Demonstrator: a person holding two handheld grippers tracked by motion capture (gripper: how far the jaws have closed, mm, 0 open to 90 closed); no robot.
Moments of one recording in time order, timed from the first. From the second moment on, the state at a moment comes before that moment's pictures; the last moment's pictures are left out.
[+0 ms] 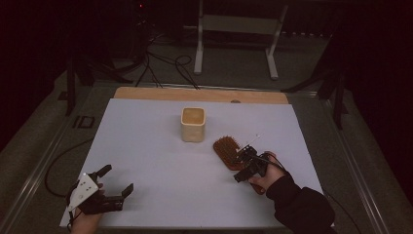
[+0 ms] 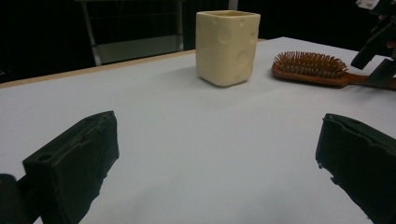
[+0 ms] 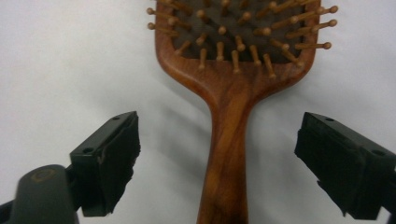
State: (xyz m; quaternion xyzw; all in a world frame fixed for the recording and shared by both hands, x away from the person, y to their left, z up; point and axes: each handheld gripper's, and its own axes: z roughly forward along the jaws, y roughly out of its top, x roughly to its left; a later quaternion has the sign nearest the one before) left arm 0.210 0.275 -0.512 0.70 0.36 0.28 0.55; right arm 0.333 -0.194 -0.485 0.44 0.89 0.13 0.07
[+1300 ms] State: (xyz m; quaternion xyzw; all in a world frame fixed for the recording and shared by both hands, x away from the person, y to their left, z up) left arm 0.209 0.275 -0.512 0.70 0.36 0.28 0.55; right arm 0.342 -0.183 -0.491 0.46 0.88 0.08 0.06
